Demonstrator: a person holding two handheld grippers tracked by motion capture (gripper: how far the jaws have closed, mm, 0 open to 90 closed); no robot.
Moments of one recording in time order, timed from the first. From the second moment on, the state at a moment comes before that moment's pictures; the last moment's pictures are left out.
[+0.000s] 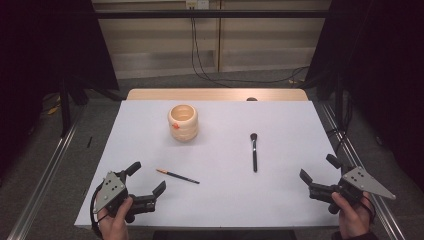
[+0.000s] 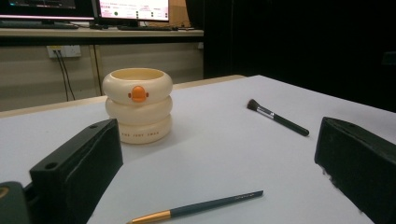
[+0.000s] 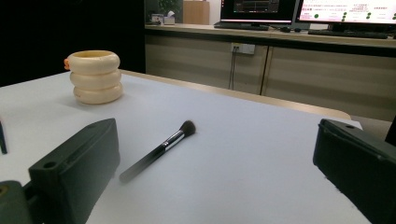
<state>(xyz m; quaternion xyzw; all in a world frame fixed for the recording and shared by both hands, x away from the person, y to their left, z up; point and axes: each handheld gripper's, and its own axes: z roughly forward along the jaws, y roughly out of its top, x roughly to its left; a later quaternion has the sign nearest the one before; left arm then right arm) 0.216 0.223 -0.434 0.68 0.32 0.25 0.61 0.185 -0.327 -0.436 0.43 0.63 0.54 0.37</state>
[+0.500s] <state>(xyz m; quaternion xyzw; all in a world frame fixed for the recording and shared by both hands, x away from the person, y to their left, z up) 0.224 0.217 -0.420 0.68 0.31 0.25 0.61 0.186 -0.325 -0.436 0.42 0.63 0.54 0.36</state>
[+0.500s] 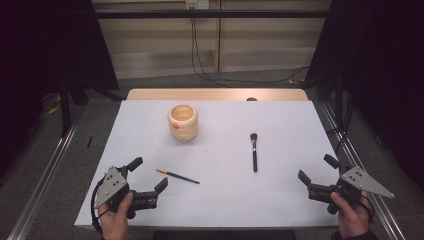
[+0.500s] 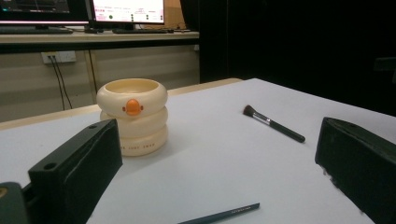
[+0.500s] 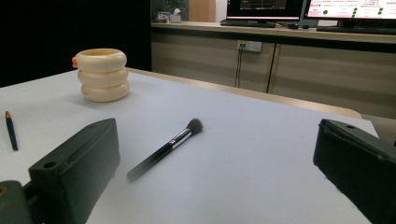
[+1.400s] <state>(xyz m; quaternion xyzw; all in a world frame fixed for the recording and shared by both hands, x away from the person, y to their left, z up) 0.271 0.205 -0.398 0.69 0.29 0.25 0.61 0.186 -0.325 -0.437 0.43 0.63 0.54 0.35</state>
